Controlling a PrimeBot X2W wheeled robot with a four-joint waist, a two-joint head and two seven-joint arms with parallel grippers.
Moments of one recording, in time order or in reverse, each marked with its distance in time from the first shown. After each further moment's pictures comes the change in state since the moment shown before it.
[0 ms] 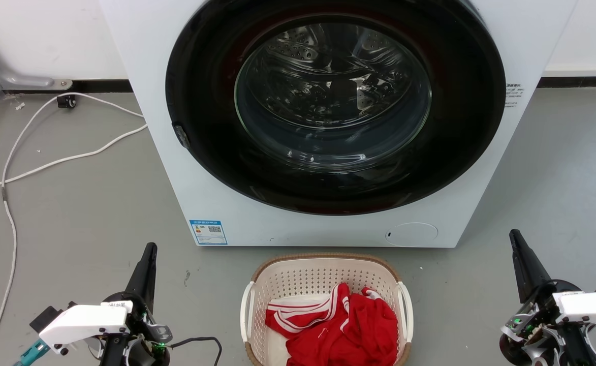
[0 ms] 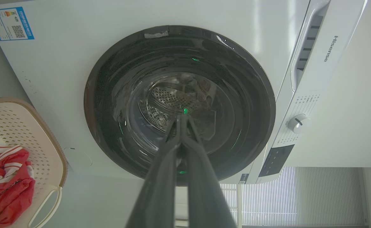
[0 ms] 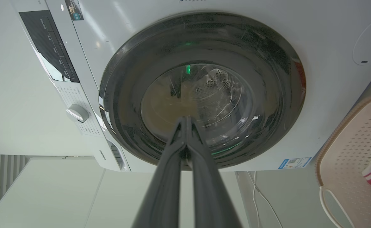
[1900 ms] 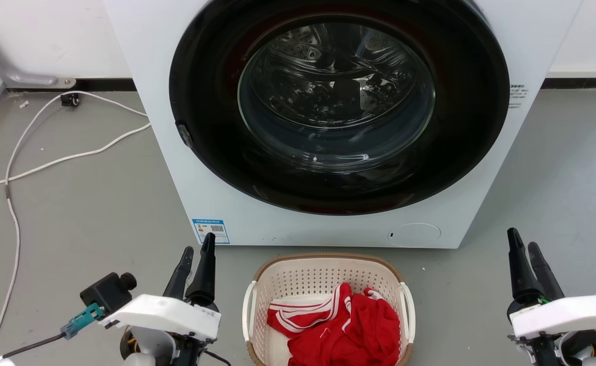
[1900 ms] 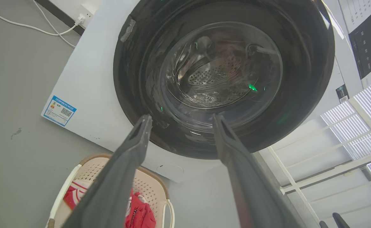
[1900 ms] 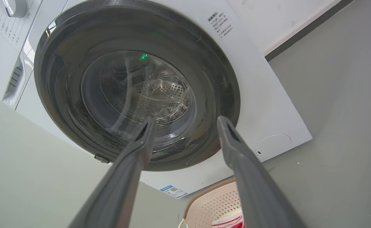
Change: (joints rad) left arm 0.009 -0.013 -0.194 -0.037 0.746 0.025 -0.170; right arm 0.060 0.002 0.024 -0.093 -0.825 0.000 -0.155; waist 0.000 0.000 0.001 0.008
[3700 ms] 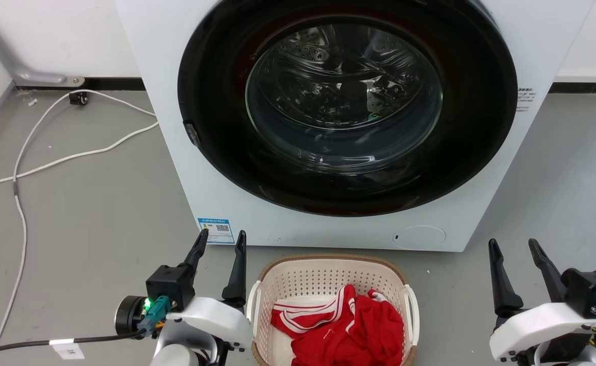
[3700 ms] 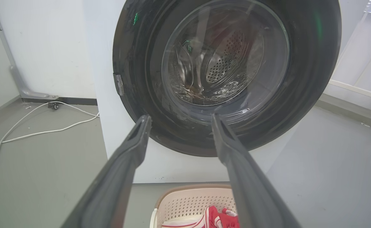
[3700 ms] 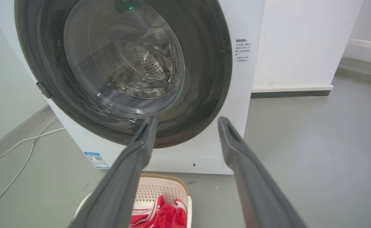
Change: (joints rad) left arm -0.044 0.009 -0.111 0.045 0.635 0.077 -0.142; right arm 0.054 0.001 0.025 -0.103 -0.644 0.001 0.002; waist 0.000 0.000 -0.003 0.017
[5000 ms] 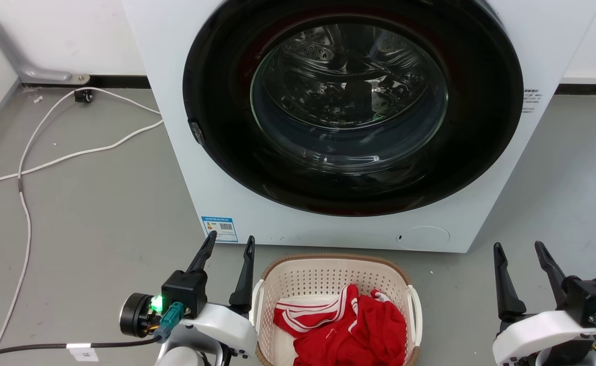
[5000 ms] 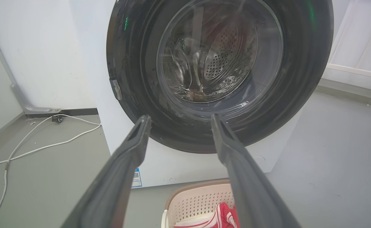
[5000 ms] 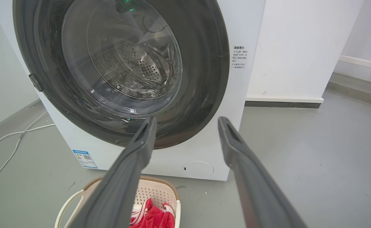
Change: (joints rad) left arm -0.005 -0.011 -0.004 0.042 0.111 -0.016 -0.045; right arm 0.008 0.000 -0.018 0.026 -0.079 0.001 -0.073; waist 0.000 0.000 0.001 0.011
